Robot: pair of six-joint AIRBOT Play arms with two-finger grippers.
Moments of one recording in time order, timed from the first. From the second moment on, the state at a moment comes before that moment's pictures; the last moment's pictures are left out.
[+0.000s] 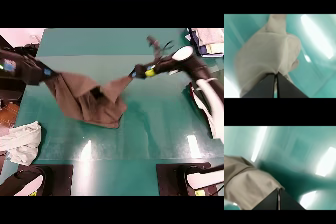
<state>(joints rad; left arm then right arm) -0.13 -1.01 1.59 1.02 -1.44 -1.26 0.17 -1.58 1.57 -0.74 1.11 1.25</state>
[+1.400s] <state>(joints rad) -0.13 -1.02 1.24 1.07 -1.34 -1.25 0.03 -1.27 1.78 -1.06 1.29 1.44</state>
